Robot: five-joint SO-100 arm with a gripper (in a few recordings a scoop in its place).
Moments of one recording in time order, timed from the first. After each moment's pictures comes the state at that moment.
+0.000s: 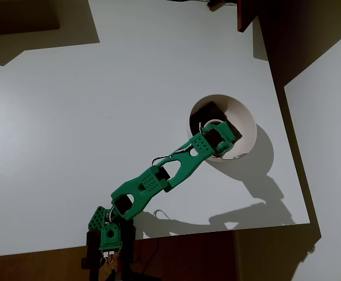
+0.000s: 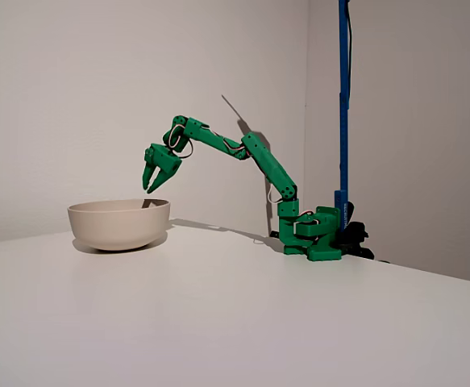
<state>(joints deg) 59.6 61.9 31.8 78.0 10.5</state>
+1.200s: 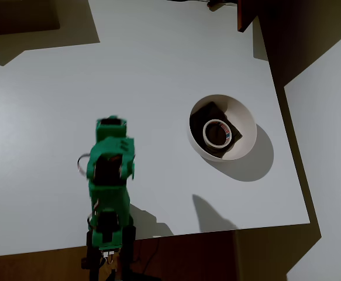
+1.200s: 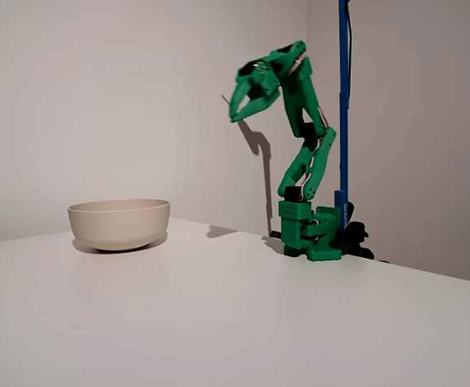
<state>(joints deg) 4.0 135.4 71.5 97.4 0.5</state>
